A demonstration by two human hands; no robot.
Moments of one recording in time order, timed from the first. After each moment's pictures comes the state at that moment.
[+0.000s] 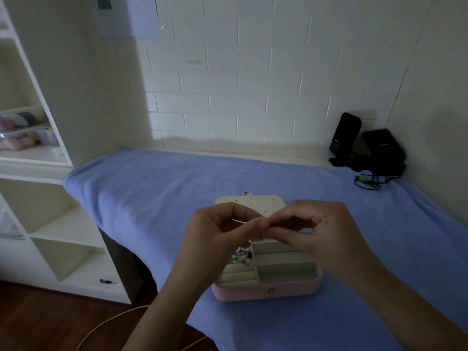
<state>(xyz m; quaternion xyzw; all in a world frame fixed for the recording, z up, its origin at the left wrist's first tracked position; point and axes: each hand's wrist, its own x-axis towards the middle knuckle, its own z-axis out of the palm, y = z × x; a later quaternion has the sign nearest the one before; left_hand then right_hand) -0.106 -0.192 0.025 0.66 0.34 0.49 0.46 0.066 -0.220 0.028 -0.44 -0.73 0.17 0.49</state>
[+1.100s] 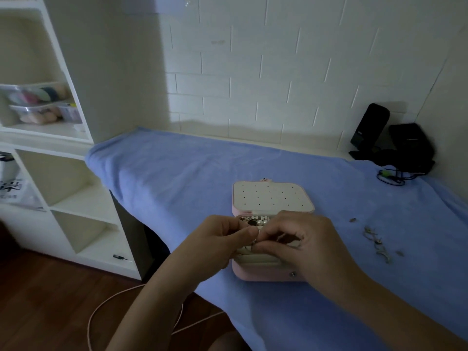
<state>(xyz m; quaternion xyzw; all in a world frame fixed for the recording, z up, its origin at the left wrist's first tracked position) -0.147 -0.187 -0.004 0.66 0.41 0.31 0.54 0.028 -0.219 -0.005 -0.42 -0.78 0.16 0.43</state>
